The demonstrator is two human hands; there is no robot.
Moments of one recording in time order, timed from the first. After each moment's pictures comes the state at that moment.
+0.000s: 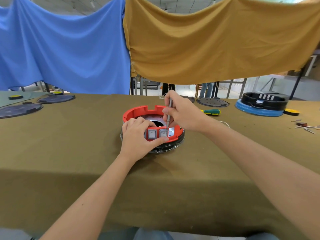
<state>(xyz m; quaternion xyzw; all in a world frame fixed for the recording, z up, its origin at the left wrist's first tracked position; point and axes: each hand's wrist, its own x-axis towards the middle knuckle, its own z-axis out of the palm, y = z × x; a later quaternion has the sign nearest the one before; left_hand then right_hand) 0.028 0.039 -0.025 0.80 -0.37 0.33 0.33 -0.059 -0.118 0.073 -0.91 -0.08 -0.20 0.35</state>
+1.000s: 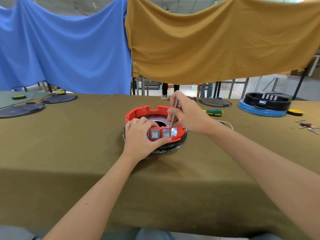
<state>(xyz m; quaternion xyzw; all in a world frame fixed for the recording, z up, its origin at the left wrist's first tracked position) 0.030 0.039 -0.026 0.80 -0.37 0.33 0.33 -0.059 -0.122 0.068 -0.90 -0.09 -0.22 0.37</state>
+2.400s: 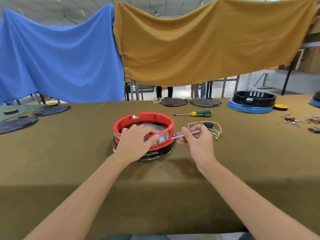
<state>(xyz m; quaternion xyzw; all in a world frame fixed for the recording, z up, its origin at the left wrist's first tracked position) 0.014 0.037 0.009 0.85 -0.41 0.23 0.22 -0.102 -0.131 -0.009 -0.60 0.14 -0.39 0.68</state>
